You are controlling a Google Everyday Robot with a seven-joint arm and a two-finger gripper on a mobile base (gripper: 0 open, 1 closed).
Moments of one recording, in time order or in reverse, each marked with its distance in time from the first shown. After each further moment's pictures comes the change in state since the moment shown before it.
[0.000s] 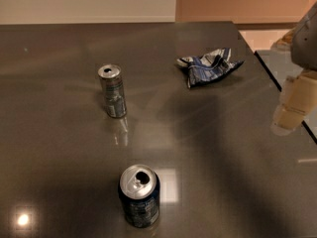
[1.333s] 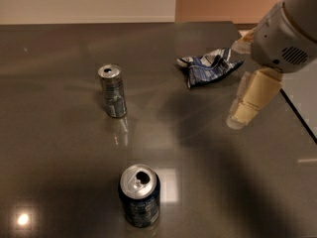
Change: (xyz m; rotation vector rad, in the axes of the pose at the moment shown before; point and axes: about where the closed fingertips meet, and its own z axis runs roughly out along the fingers) arm -0.071 0.005 0.019 -0.052 -0.197 -0.025
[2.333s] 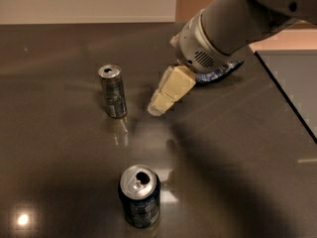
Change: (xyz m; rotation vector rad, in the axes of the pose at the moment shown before) arm -0.120 -0.011 0.065 0.034 -0.261 0.017
